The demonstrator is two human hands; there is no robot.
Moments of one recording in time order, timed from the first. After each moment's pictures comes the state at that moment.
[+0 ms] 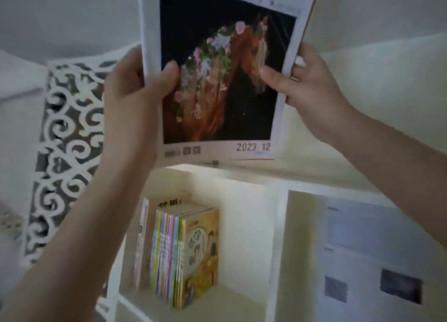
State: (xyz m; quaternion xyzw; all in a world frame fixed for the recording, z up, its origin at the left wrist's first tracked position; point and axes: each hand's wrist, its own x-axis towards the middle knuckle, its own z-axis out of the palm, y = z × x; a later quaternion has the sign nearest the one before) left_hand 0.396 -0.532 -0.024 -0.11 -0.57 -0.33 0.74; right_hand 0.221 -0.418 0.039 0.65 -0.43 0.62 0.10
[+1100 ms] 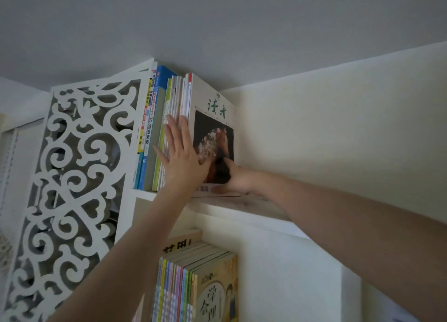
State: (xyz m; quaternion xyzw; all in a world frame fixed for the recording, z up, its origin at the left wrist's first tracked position) left_hand 0.283 -0.718 -0.017 0.34 -0.70 0.06 0.63; right_hand 0.169 -0.649 0.004 0.62 -0.75 0.22 0.03
